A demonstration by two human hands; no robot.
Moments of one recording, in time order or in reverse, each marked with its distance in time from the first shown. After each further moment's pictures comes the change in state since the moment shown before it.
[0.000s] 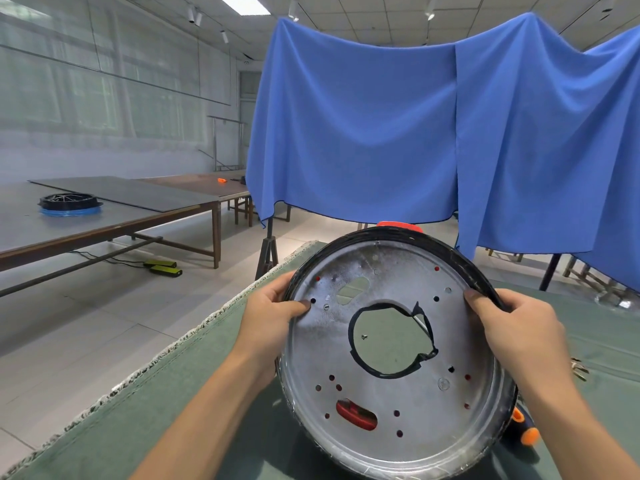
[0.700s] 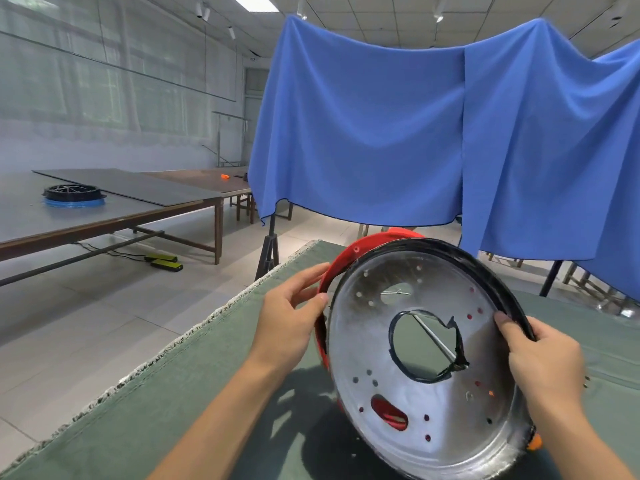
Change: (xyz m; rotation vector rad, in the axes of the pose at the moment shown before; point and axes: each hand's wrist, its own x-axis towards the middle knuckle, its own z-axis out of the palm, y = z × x) left_hand -0.005 -0.005 0.006 0.201 -0.008 0.257; right_hand 0.012 0.054 0.009 0.043 0.171 0.065
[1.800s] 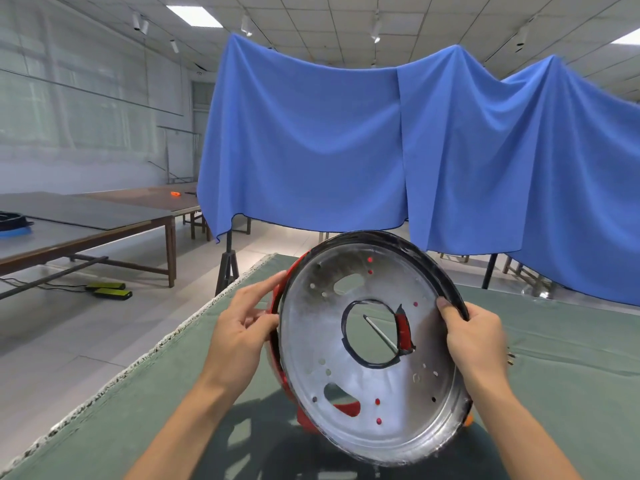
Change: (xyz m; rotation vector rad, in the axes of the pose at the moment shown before) left_hand -0.004 0.003 0.001 0.014 -0.118 0.072; right_hand 0.003 -0.017 -0.012 0.053 -0.013 0.074
